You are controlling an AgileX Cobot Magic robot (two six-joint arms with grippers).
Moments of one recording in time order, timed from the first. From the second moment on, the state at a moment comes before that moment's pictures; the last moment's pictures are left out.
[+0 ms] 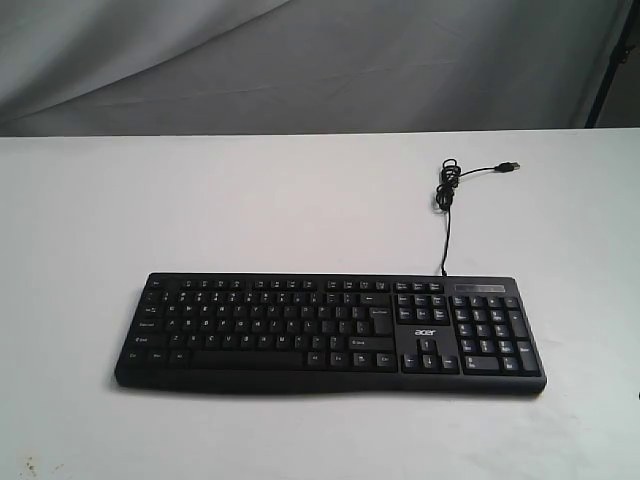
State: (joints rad) left arm -0.18 0.00 0.00 0.04 0.26 -0.02; right arm 0.44 0.01 -0.01 -0.06 0.32 0.38
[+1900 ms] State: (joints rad) left arm -0.18 0.00 0.00 0.04 0.26 -0.02; right arm 0.91 2.09 -1.39 0.14 0.23 -0.16
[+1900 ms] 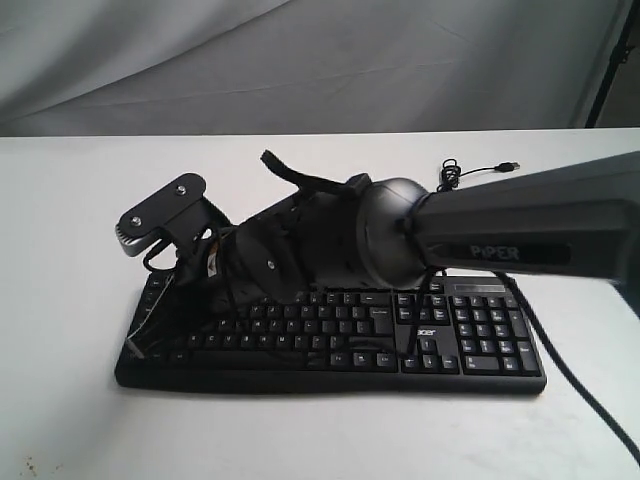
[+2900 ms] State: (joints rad) left arm -0.18 0.00 0.00 0.04 0.26 -0.02; right arm 0.92 2.20 -1.39 0.13 0.12 -0.23
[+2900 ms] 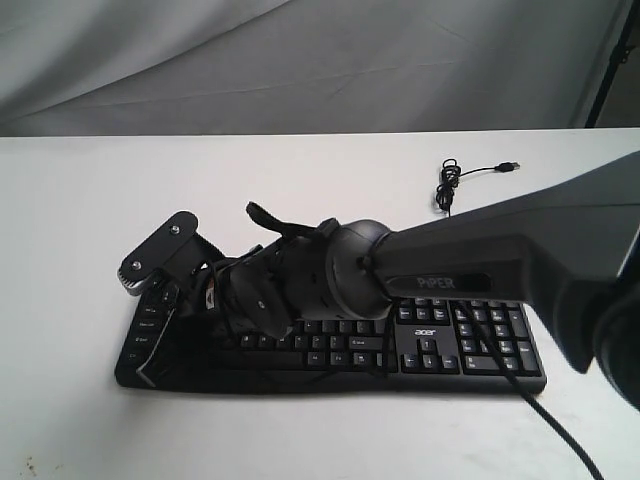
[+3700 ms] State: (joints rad) left arm -0.18 0.00 0.00 0.04 0.26 -0.02; right arm 0.92 2.21 -1.39 0.12 0.12 -0.24
